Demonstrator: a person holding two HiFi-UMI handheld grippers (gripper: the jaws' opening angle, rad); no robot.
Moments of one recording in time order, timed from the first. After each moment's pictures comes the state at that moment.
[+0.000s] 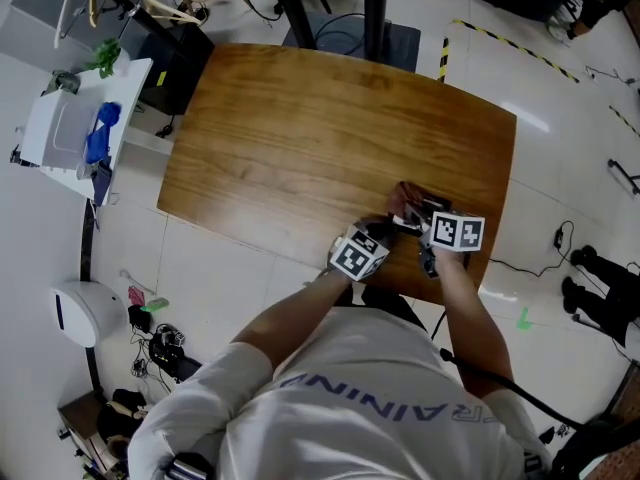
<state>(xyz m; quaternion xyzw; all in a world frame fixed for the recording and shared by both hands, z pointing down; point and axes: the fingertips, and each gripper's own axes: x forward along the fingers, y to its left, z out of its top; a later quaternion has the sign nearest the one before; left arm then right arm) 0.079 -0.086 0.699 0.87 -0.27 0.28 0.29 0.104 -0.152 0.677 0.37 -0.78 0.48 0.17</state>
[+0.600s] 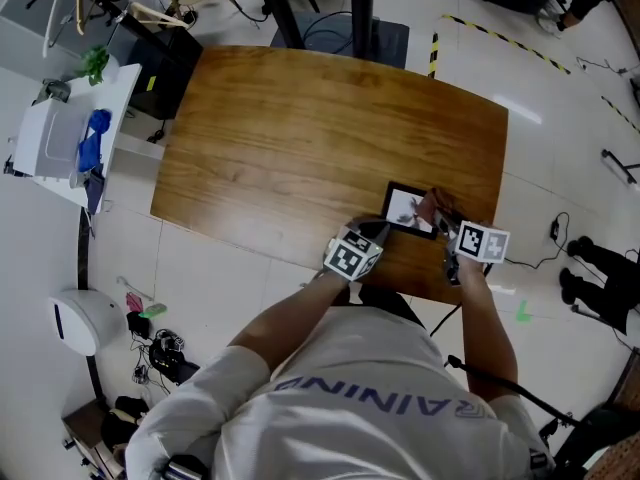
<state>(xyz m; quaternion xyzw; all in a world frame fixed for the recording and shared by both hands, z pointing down) 0.076 -0.086 0.699 0.87 -0.28 0.27 0.31 0.199 -0.135 0.672 0.45 -0.74 0.47 0.19</state>
